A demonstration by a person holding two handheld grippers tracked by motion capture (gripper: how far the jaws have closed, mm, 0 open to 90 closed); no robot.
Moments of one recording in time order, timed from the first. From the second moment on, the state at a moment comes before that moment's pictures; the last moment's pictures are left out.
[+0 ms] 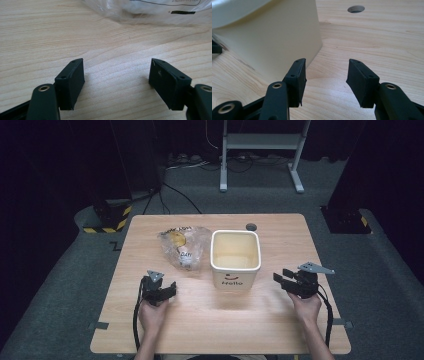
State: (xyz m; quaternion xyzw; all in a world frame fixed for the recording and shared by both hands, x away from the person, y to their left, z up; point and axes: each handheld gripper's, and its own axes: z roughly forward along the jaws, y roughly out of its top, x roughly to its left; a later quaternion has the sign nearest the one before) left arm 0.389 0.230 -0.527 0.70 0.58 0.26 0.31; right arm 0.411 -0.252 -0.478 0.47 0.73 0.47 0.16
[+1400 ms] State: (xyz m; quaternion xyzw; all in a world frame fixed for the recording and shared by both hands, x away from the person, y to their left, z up) left arm 0.389 0.230 -0.527 0.70 0.58 0.26 0.31; right arm 0.436 -0.249 -0.510 0.50 0.74 0.40 0.20
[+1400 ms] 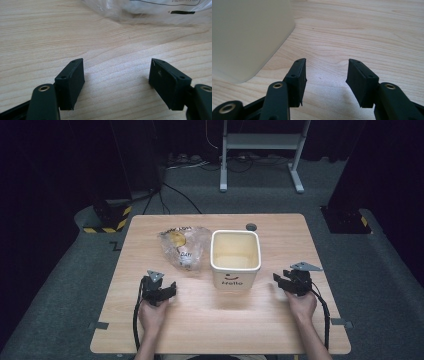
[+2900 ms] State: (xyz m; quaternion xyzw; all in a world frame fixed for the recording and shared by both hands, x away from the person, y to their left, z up) left arm 0.388 0.230 -0.527 0.70 0.59 0.26 0.31; right arm 0.441 -0.240 -0.524 0.49 0.77 0.34 0.23
